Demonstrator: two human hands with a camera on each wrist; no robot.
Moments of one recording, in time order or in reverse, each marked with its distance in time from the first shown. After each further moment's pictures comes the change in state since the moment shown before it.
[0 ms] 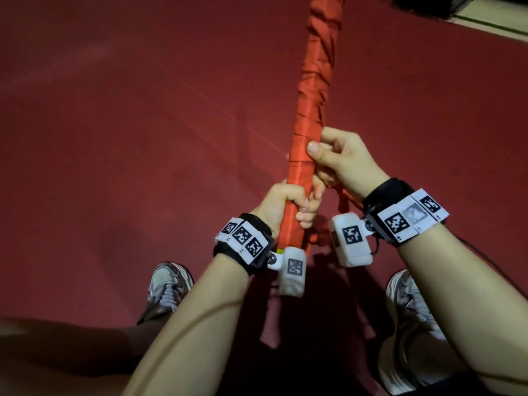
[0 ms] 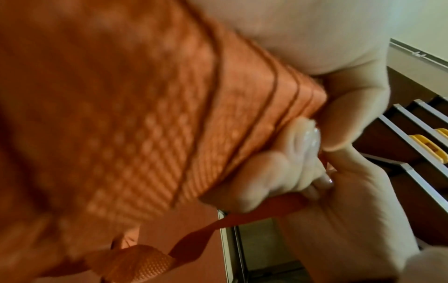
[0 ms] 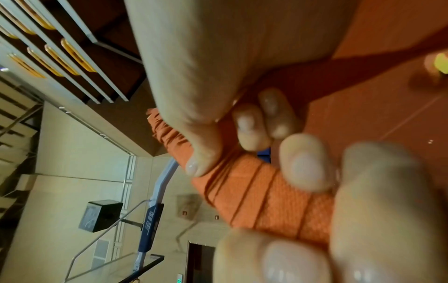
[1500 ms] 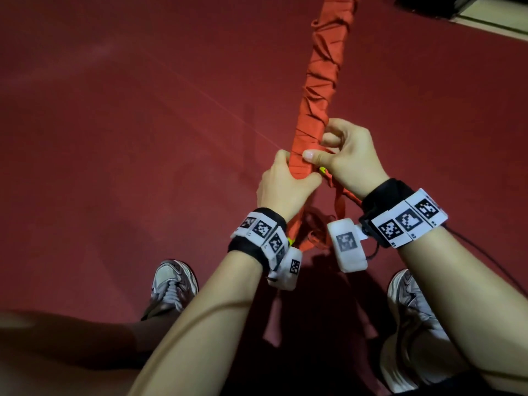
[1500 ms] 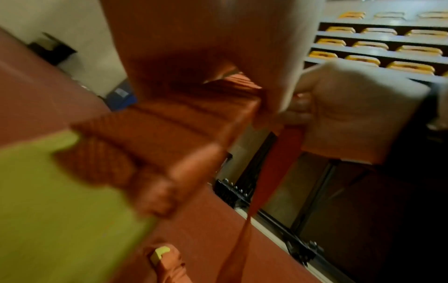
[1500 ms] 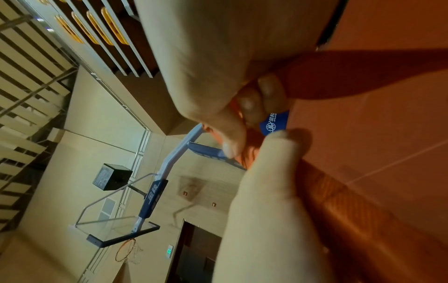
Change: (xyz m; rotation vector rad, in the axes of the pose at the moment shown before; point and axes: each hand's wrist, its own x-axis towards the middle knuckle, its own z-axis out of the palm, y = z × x) left_hand 0.012 0.006 0.007 0.914 0.857 0.251; right_hand -0.001 -0.003 0.008 -0.179 0.181 -0.051
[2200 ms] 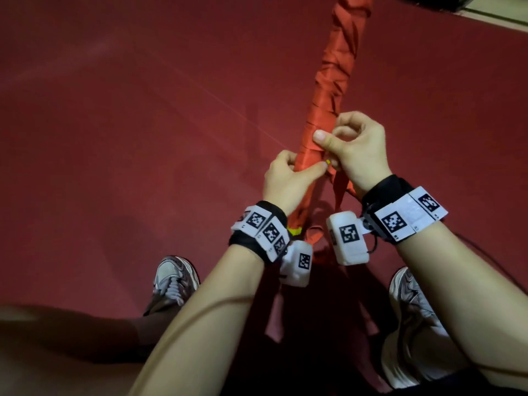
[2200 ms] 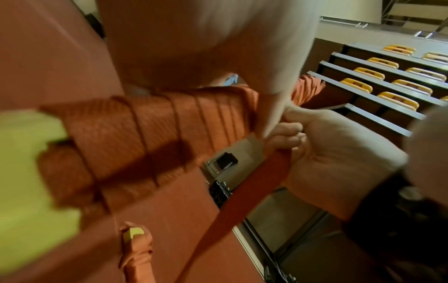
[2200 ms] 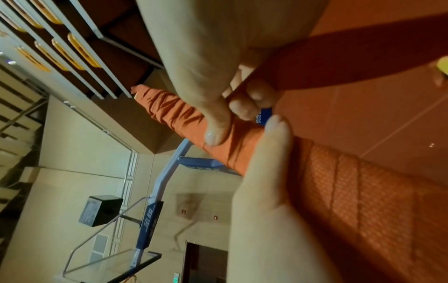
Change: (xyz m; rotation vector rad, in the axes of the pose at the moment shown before) left_hand 0.003 0.000 0.004 -0.276 -0.013 -0.084; right_hand 0.005 0.009 -0.002 0.158 0.215 0.060
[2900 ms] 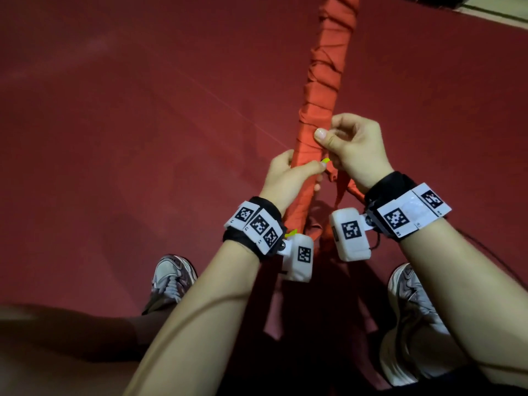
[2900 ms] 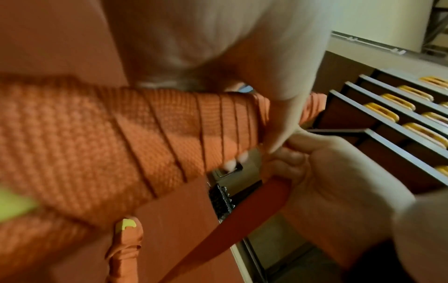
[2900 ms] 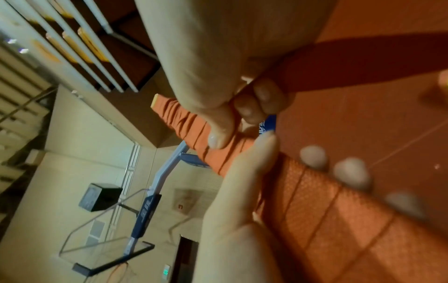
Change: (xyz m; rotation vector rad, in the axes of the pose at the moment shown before) left_hand -0.002 0.004 0.001 -0.344 -0.181 -0.128; right_hand 0.005 0.006 -0.008 -0.049 -0.122 -0.018
